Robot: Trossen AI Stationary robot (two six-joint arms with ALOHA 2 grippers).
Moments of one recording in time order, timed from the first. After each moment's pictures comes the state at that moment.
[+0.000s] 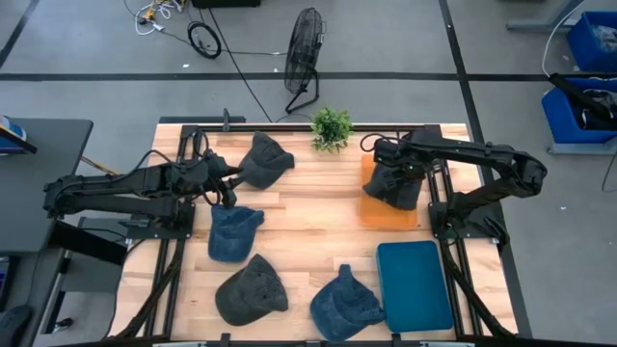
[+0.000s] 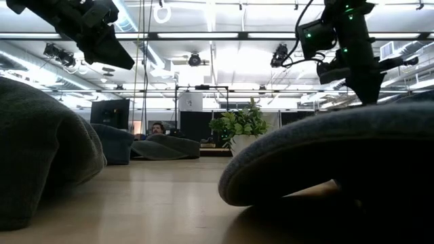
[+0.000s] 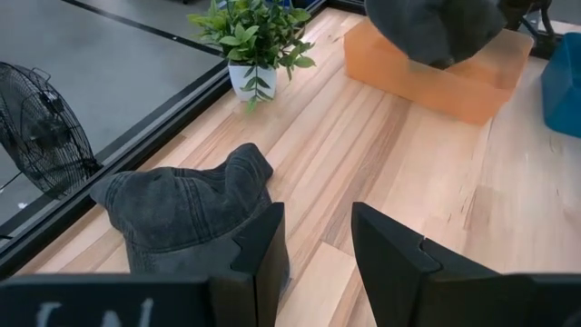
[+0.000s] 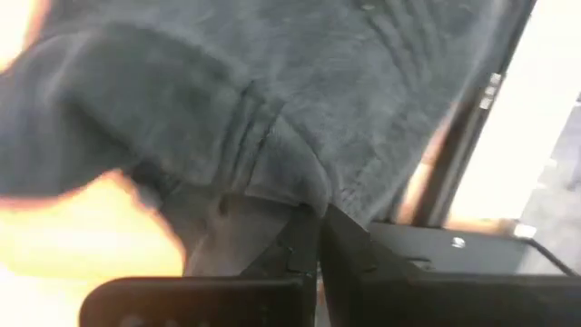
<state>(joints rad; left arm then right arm) 0.10 0.69 0.59 -0.42 -0.38 -0.22 -0.42 1.37 1.04 -1.43 0.18 0.90</state>
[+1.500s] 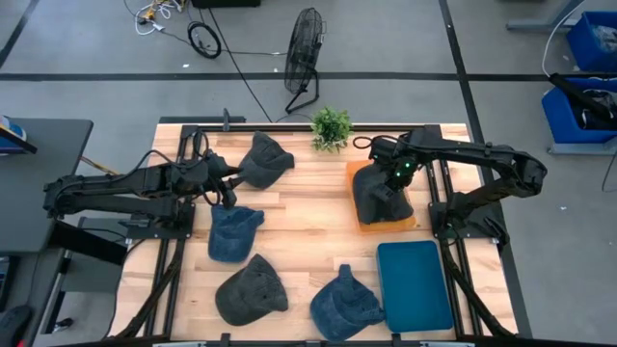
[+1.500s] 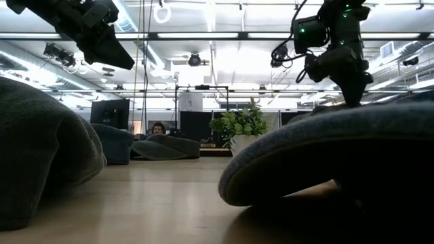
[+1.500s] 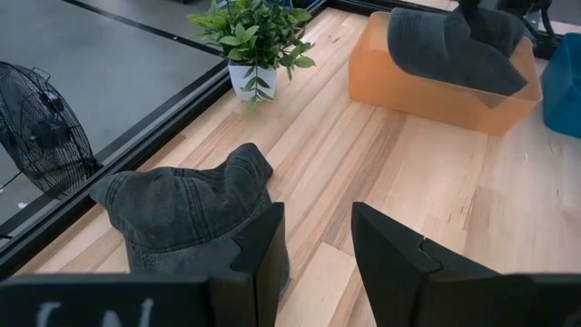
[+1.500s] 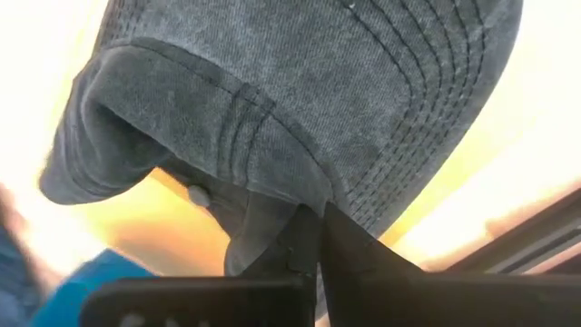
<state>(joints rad) 0.10 0.69 0.59 -0.42 -0.38 -0.23 -0.40 1.37 1.04 -1.24 -0.12 0.39</state>
